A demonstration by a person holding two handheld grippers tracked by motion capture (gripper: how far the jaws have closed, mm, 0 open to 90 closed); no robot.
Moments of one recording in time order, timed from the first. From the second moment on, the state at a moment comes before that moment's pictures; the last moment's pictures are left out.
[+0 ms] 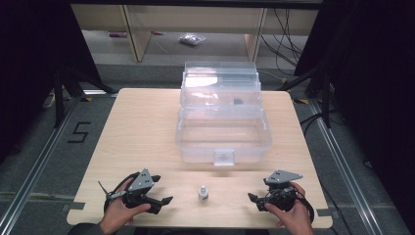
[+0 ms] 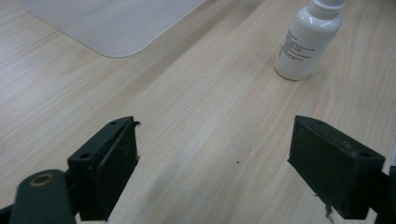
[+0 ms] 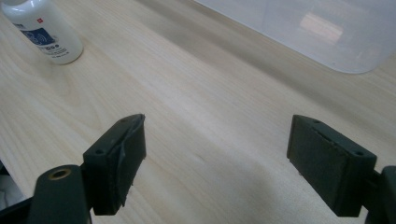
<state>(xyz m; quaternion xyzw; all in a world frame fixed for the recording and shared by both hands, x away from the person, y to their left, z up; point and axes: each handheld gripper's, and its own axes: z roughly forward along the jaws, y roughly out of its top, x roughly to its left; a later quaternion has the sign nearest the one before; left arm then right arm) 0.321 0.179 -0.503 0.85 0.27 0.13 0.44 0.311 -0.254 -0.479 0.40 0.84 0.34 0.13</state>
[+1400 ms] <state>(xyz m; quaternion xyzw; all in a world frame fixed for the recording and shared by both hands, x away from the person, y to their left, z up) 0.321 0.180 -0.502 0.84 0.28 0.12 0.44 0.317 -0.163 -0.461 0.26 0.92 0.29 0.09</state>
